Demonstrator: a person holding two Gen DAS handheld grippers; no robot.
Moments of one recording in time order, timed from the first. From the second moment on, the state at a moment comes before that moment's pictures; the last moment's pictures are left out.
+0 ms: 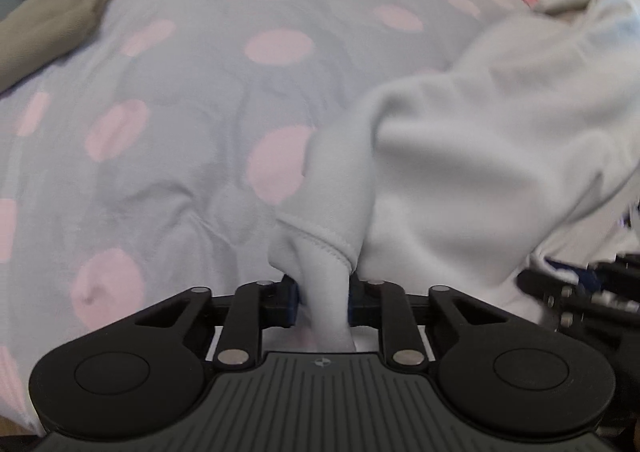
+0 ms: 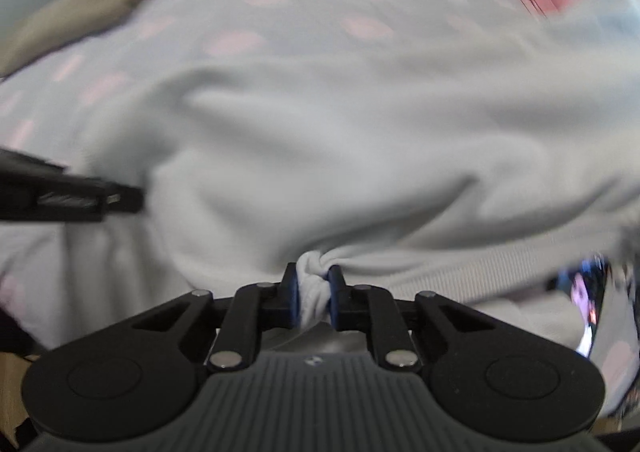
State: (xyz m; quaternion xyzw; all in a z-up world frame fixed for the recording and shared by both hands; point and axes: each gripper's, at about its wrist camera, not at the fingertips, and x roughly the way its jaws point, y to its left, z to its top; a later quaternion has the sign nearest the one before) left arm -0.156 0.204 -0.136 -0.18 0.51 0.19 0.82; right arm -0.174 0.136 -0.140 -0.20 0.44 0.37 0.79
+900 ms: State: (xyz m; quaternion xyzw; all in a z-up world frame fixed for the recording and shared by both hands) left arm -0.211 0.296 -0.098 -0.09 0.52 0.30 0.80; right arm -0.247 0.229 -0.102 -0.20 0.40 0.54 0.71
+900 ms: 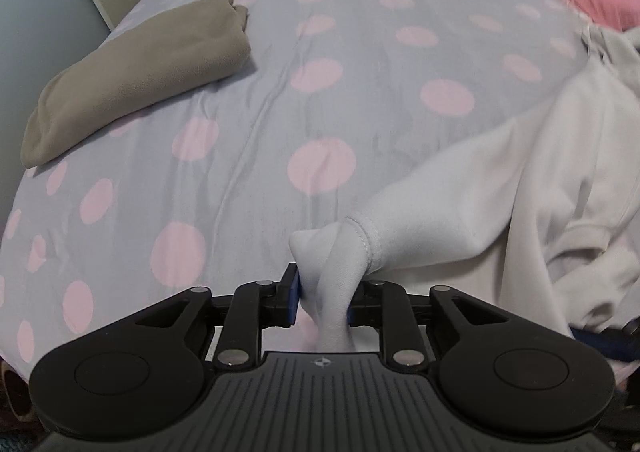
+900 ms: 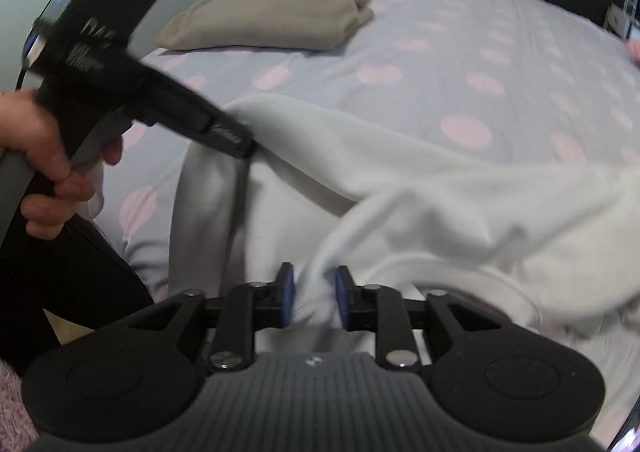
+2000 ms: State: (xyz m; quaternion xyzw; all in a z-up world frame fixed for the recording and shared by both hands) left arm -0.206 0.173 -0.107 0.11 0.53 0.12 0.83; right arm -0.145 0.145 -0.135 -0.52 0.20 0.48 0.68
